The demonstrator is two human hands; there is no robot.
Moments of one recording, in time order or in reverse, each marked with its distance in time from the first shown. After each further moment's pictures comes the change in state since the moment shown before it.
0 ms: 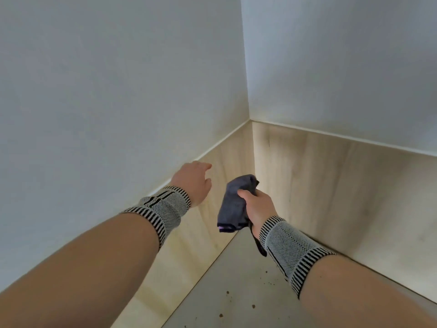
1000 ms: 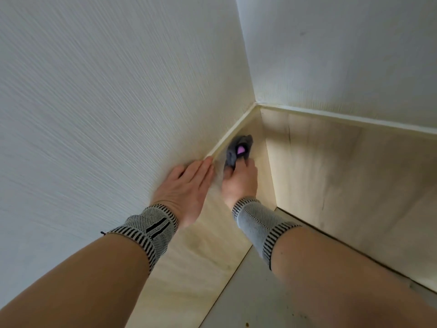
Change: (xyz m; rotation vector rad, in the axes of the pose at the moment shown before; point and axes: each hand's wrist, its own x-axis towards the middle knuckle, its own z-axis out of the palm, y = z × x) left_hand 0.160 -0.028 0.060 0.738 -0.185 0.283; right_hand 0.238 -0.020 0.071 -0.623 0.284 -0.467
